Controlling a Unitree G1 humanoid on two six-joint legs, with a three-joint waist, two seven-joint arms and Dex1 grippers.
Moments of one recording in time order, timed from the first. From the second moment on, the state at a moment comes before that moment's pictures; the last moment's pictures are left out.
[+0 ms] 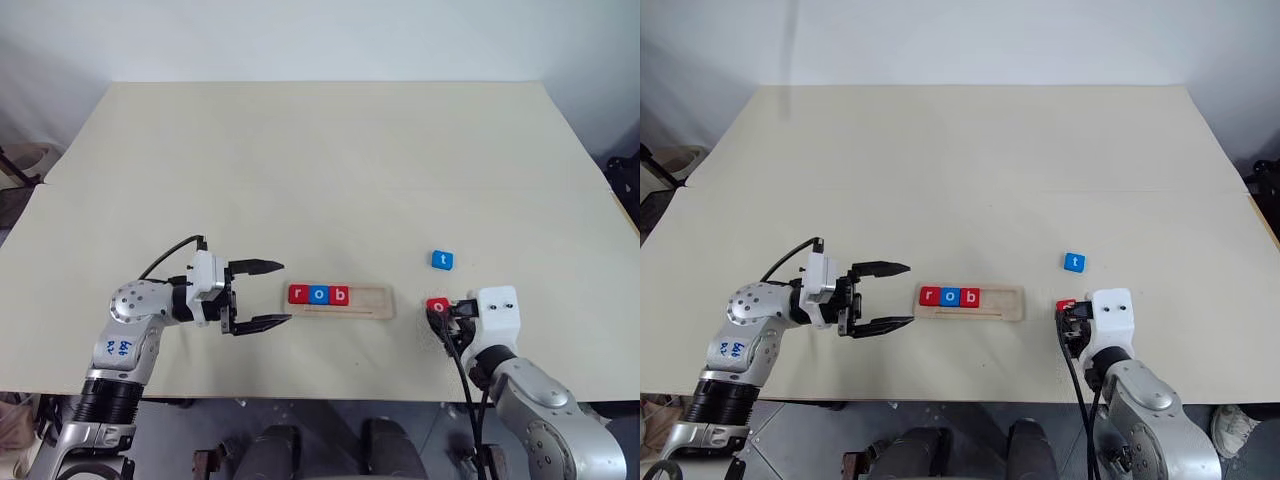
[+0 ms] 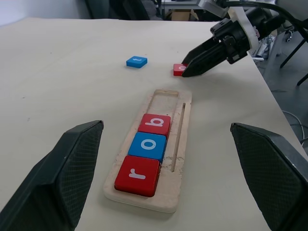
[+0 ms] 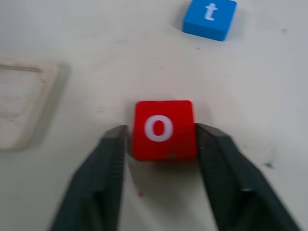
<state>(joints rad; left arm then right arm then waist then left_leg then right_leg) -0.31 0.57 0.02 0.06 -0.44 0.00 -1.22 0.13 -0.21 -0.18 -0.79 0.32 1.03 0.14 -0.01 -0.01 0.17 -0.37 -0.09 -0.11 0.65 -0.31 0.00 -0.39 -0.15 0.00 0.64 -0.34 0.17</state>
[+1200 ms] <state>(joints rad) -0.28 0.57 0.04 0.06 -0.45 0.02 -1.22 0.18 -0.84 -0.48 0.11 0.43 -0.06 1.31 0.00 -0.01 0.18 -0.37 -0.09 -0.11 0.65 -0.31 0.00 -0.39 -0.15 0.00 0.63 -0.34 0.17</state>
